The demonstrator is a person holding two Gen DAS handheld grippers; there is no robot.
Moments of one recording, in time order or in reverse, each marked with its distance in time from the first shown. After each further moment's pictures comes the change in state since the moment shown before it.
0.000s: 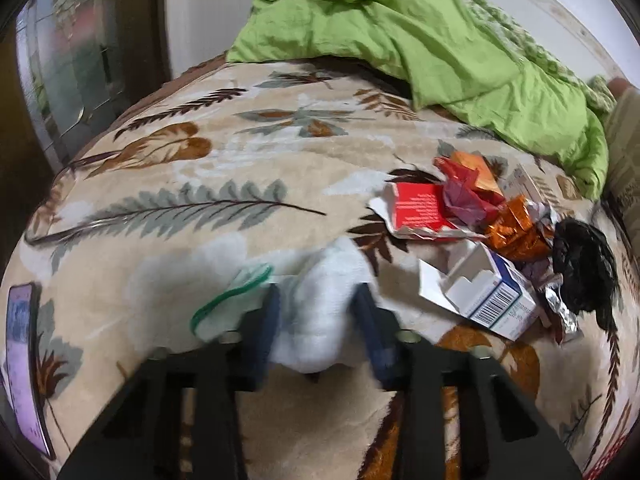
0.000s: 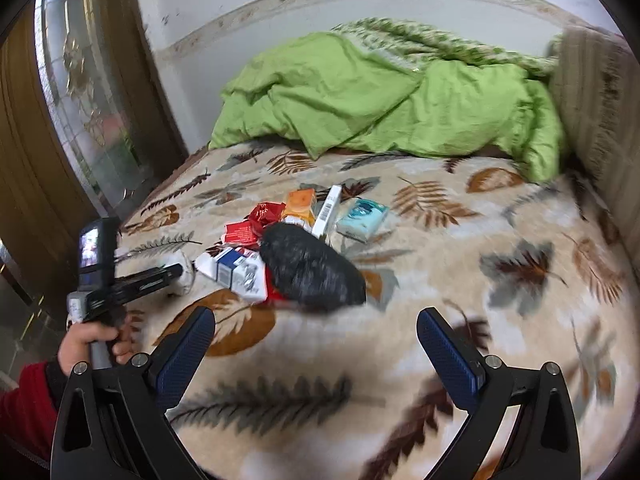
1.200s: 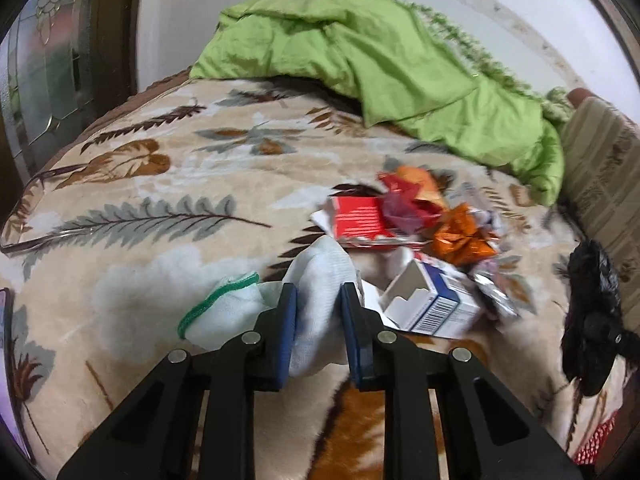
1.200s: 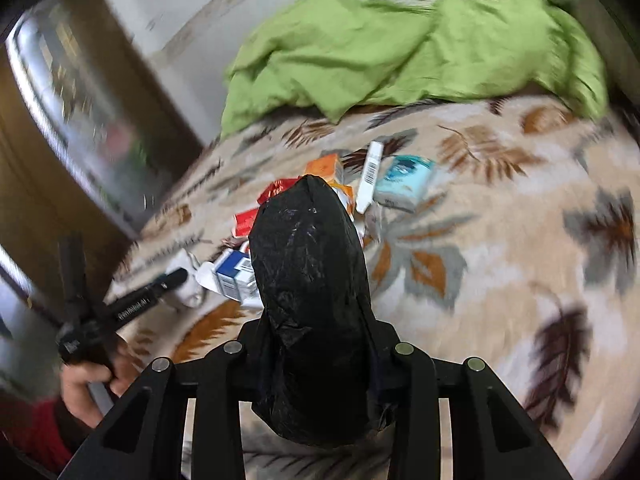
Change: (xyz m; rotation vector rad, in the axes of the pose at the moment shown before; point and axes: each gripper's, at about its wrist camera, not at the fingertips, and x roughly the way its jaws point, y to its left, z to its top) left arm -0.022 -0.011 -0.004 0.010 -0.078 -0.171; right arm 0.060 -0.011 -0.030 0.254 0.033 0.153
